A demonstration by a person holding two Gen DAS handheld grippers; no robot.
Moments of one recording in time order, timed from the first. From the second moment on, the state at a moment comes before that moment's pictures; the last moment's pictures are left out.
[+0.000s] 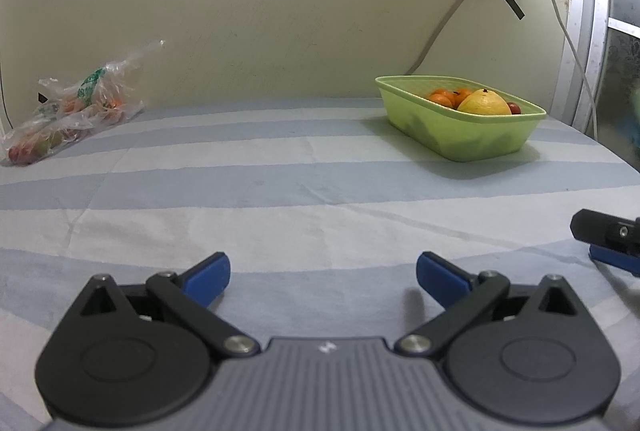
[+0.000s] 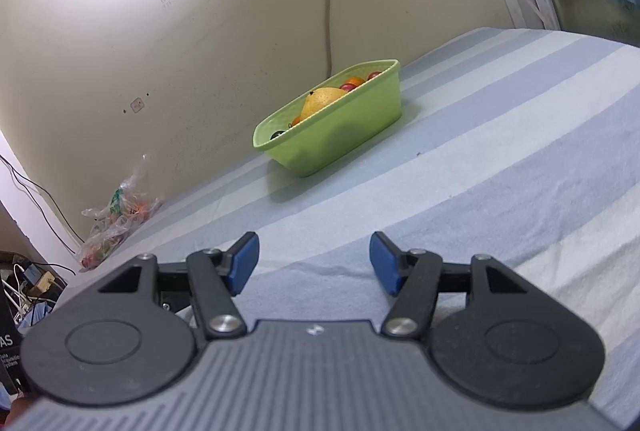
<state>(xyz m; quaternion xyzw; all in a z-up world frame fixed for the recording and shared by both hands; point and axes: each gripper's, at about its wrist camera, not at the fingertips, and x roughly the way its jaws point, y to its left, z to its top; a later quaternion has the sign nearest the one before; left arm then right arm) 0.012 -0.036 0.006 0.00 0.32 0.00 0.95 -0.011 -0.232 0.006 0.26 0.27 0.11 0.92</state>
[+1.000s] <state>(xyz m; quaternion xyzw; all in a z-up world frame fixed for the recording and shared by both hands) 0.005 -0.053 0.008 0.08 0.29 0.02 0.95 -0.013 -0.232 0.005 0.26 0.28 0.11 0.92</state>
